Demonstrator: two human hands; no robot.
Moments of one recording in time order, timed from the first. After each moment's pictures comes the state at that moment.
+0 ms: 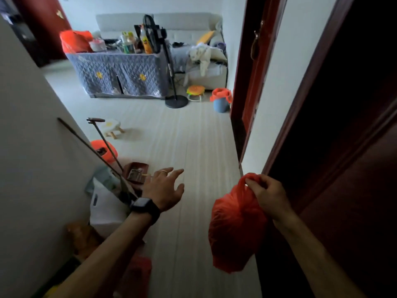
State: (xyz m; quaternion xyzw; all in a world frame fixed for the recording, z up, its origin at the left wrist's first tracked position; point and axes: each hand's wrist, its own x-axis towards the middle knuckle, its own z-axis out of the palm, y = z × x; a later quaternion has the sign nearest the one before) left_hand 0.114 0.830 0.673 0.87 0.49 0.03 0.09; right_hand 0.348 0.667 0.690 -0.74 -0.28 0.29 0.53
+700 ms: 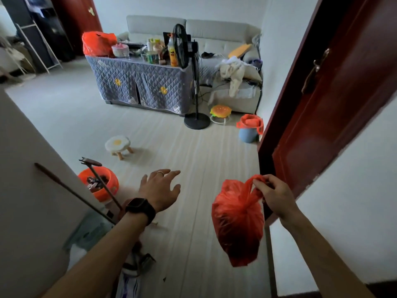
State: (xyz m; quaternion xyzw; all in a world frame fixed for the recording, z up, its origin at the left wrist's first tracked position) left_hand 0.213 1.317 0.673 0.82 0.56 0.04 0.13; right_hand 0.504 1.189 0.700 -0.73 -0.36 0.33 0.47
